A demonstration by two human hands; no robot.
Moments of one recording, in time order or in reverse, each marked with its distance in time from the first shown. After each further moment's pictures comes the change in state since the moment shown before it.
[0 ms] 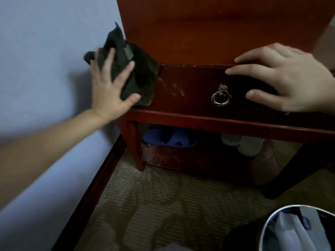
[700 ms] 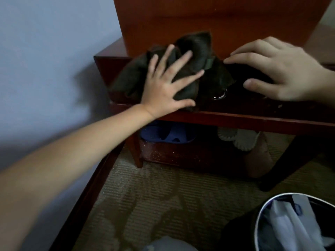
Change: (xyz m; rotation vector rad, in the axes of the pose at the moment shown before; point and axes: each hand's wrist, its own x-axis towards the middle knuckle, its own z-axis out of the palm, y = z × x) left_hand 0.037 0.104 0.022 0.026 0.078 0.314; right_hand 0.001 -0.001 -0.006 0.054 -0.012 0.038
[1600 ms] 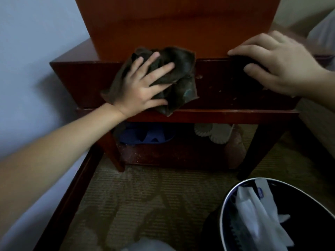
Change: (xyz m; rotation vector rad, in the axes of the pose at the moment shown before) left_hand 0.022 0.015 0.011 -0.082 0.074 0.251; right_hand -0.070 0.036 -0.014 -0.098 0.059 0.213
